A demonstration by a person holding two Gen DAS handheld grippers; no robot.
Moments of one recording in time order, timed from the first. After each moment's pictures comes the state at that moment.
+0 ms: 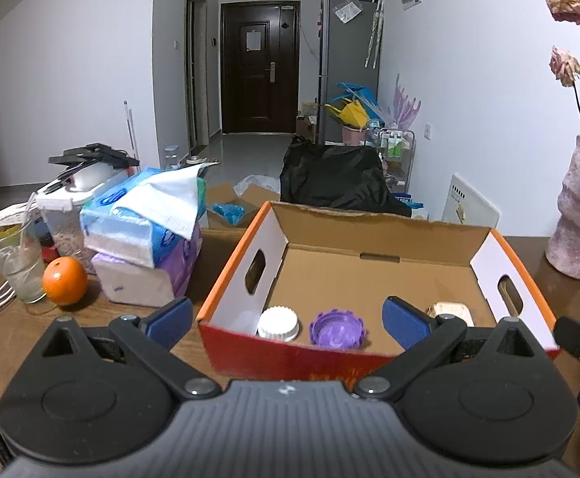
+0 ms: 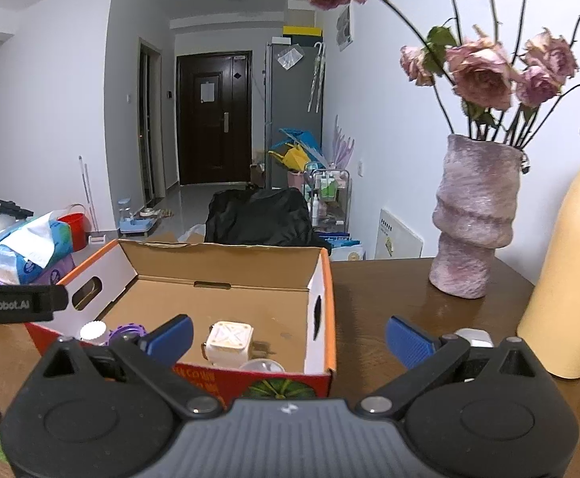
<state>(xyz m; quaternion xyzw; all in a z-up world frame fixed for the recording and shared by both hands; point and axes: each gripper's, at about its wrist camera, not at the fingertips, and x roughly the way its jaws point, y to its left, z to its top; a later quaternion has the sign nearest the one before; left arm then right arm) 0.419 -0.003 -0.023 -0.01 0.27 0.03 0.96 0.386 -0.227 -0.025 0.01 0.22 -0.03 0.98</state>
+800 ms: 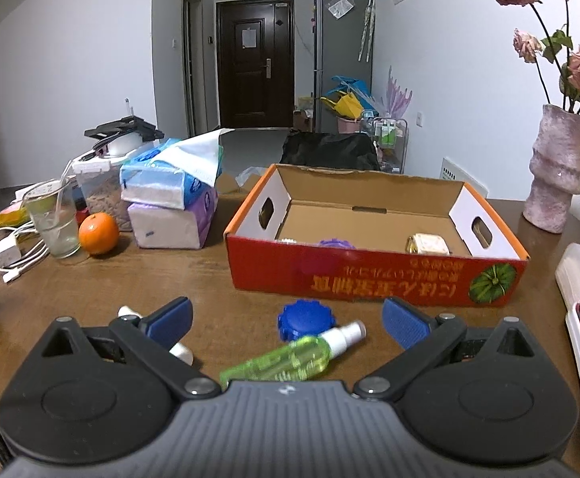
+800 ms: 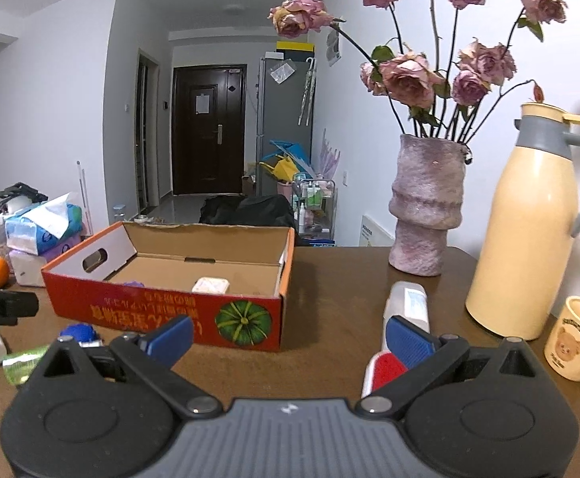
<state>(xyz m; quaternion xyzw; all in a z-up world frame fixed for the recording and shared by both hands) 0.319 -0.001 -0.038 0.00 0.28 0.02 0.96 0.282 -0.247 -0.042 0.00 0.20 -0.04 0.98</state>
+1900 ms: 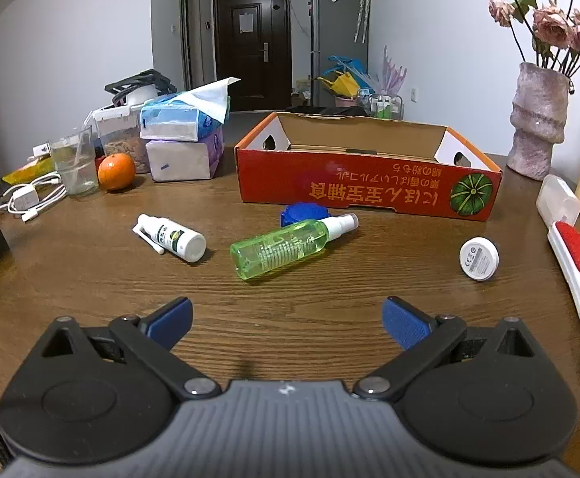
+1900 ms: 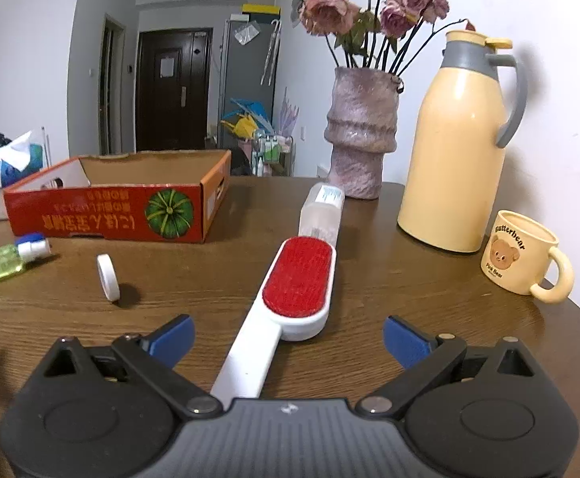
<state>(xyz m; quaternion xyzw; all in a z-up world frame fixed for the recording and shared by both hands) 0.239 0.001 -0.081 0.00 0.30 0.02 0.95 0.225 -0.291 -0.103 0.00 0.26 -0.10 0.96</state>
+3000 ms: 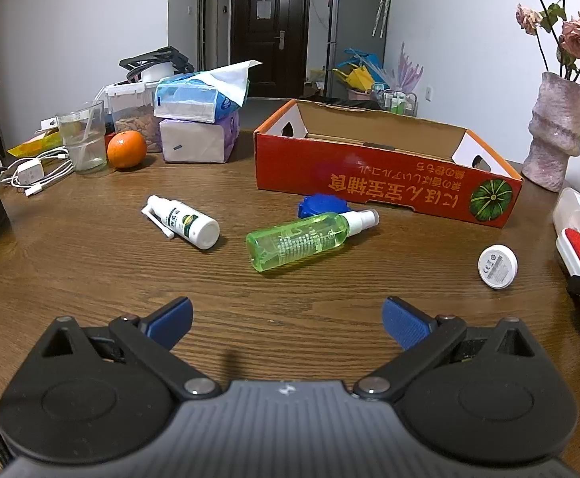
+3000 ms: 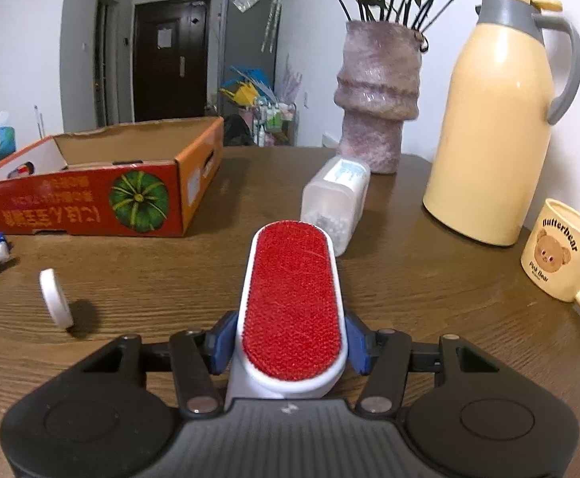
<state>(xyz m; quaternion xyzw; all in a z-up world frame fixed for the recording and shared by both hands) 0.249 0.015 -0.086 -0.02 0.31 0.03 0.95 0.302 -0.308 -0.119 0.01 0.30 -0.09 0.95</state>
